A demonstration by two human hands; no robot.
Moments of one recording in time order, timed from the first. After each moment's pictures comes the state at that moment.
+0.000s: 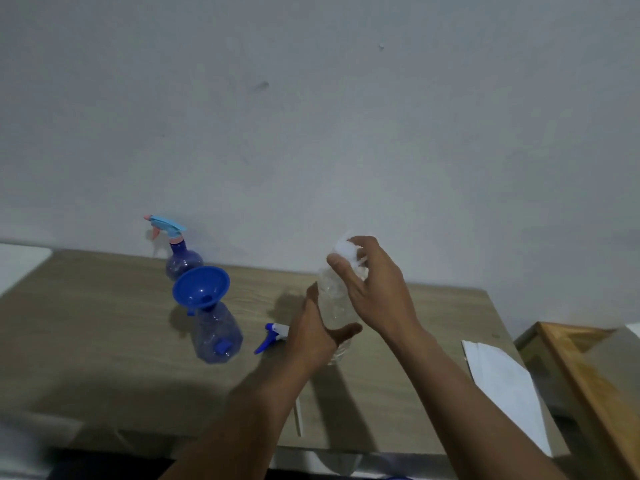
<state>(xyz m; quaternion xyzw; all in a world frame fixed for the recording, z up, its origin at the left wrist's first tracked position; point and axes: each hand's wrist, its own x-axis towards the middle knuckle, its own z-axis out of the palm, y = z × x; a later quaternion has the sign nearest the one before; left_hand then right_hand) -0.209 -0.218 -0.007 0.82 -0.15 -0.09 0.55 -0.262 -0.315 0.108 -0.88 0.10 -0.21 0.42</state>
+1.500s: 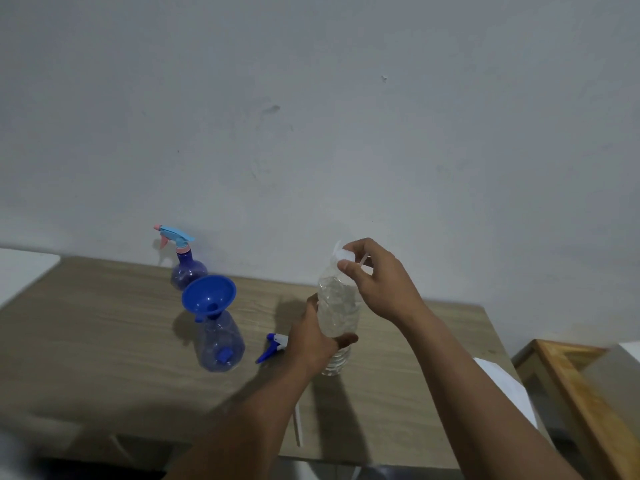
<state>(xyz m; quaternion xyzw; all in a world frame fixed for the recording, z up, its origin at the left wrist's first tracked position) -0.213 -0.203 0.006 0.83 -0.11 -0.11 0.54 -0.251 -0.329 0.136 -0.90 0.06 -0.17 0.41</state>
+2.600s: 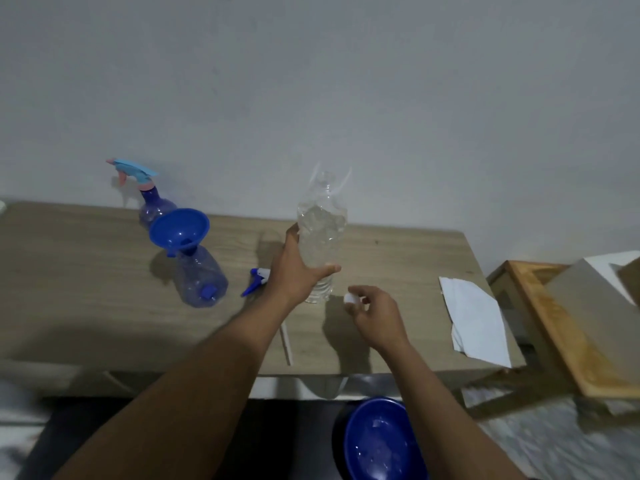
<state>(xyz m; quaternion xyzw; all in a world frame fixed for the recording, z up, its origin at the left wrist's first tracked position) -0.215 -0.196 -0.001 0.83 -0.15 -0.07 0.53 -0.336 -0.332 -0.029 -0.89 0.24 -0.08 0.38</state>
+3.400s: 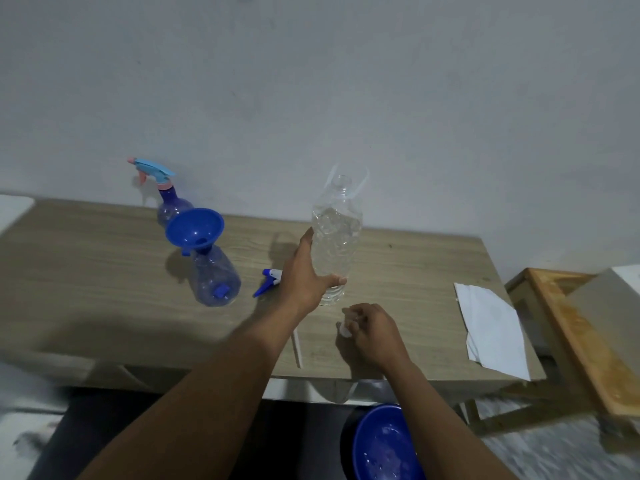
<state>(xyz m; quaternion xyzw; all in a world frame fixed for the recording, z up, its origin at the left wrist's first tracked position) -0.220 -0.191 -0.006 0.83 -0.14 -0.10 0.54 -0.336 -0.326 -0.069 -0.91 0.20 -0.01 0.37</state>
